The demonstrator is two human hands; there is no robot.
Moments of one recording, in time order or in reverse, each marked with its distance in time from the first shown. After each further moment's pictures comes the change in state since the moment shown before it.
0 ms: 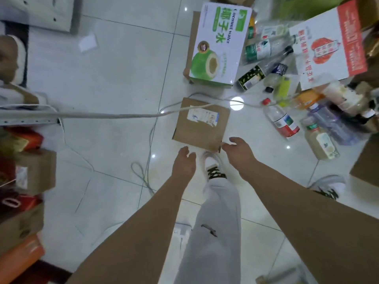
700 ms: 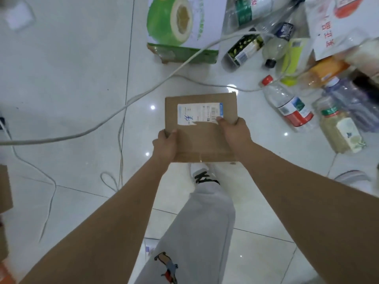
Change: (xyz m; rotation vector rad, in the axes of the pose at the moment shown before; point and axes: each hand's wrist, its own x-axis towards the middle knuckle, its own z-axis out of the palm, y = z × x) left_hand 0.151 -0.011 0.053 0.018 0.077 -0.016; right_hand 0.174 0.051 -0.001 0.129 0.170 -0.020
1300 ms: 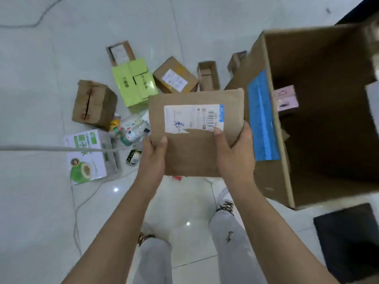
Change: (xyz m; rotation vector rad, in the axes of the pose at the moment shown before) left_hand -0.434 0.317 0.124 -0.025 -0.258 0.581; right_hand -0.309 -0.148 -0.444 0.300 0.679 -0.379
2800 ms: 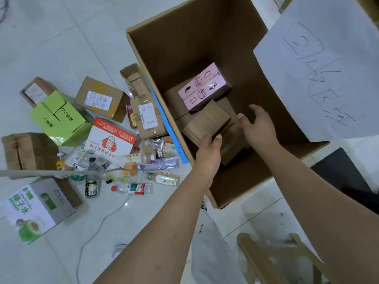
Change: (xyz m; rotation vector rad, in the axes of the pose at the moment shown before) left_hand -0.066 0.036 0.388 0.229 -0.499 -0.163; right_hand 0.218 0.180 -0.267 -0.211 0.030 0.220
